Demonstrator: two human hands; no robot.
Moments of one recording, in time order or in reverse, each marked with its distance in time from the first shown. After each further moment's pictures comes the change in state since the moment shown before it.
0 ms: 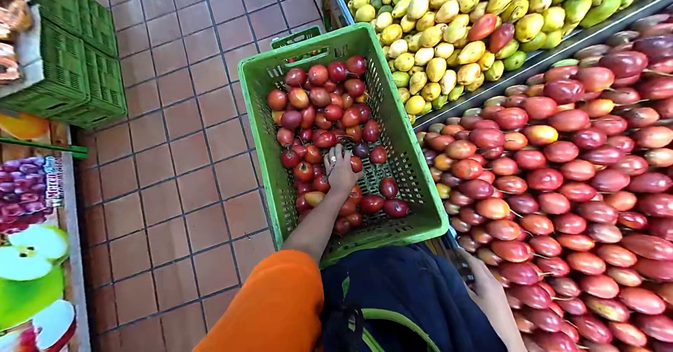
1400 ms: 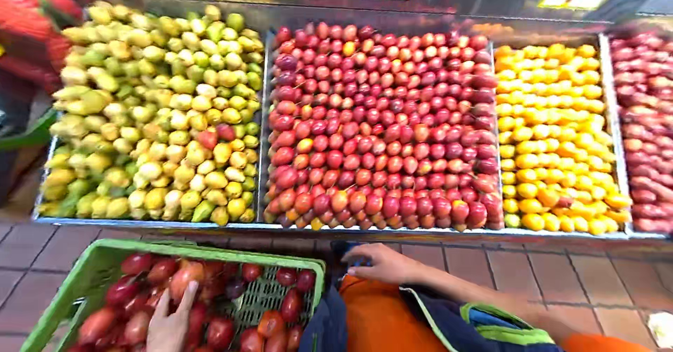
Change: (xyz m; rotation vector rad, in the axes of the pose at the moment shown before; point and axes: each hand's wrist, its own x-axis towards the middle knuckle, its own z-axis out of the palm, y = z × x) left_hand 0.078 0.070 -0.166 -0.450 -0.317 0.415; right_hand 0.008 -0.006 -0.046 0.667 0.015 0.127
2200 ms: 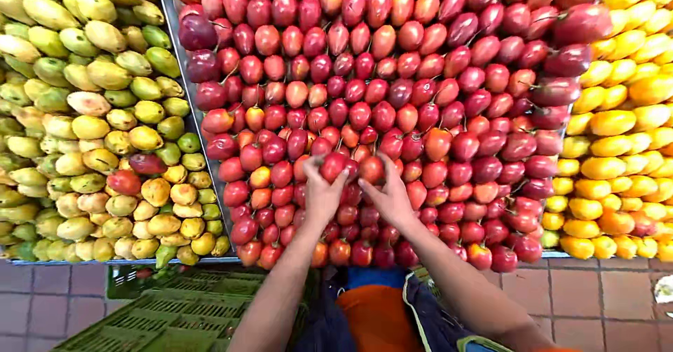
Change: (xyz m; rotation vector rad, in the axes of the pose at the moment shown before) left_hand 0.113 0.382 0.444 -0.095 -0.471 0.263; right_hand 0.141 0.111 -0.286 0.283 0.813 0.246
